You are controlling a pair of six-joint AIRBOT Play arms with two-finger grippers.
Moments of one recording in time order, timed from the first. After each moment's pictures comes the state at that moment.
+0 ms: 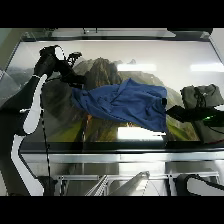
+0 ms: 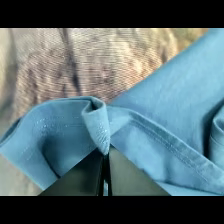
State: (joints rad) left arm -0.19 -2.06 2.05 1.37 -1.46 -1.44; right arm -0.39 -1.37 0.71 -0.67 0.97 0.85
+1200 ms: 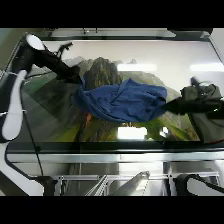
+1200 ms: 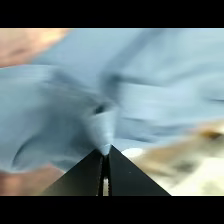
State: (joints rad) left arm -0.06 -1.86 1.99 0.88 -1.60 -1.37; right arm -0.38 -1.28 0.86 -0.36 1.43 0.83
